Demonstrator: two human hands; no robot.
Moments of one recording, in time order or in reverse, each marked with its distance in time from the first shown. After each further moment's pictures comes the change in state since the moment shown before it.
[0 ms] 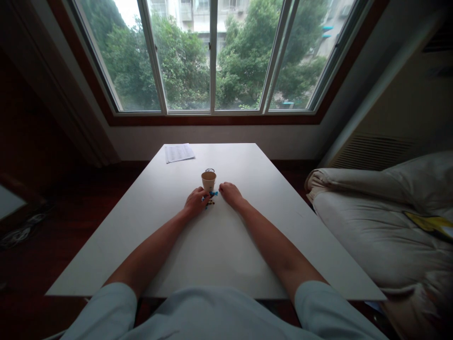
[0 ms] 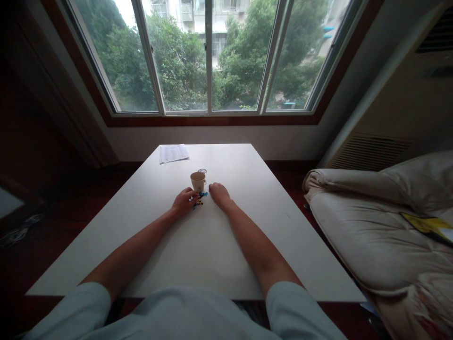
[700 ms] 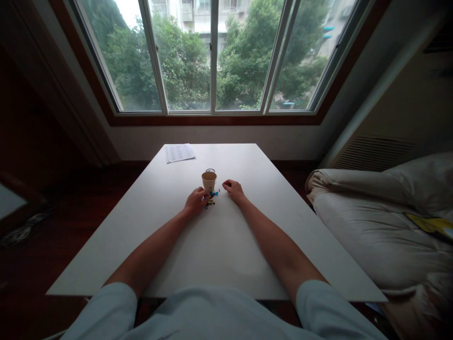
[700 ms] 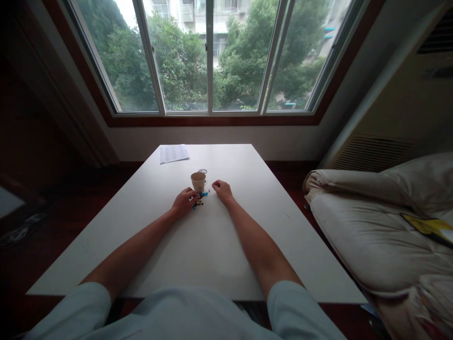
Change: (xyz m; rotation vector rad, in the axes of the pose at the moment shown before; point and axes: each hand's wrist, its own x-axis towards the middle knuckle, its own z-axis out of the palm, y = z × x) left_hand 0.000 -0.002 0.000 0.005 -0.007 -0.005; right_hand 0.019 0.041 0.036 0.768 0.282 0.196
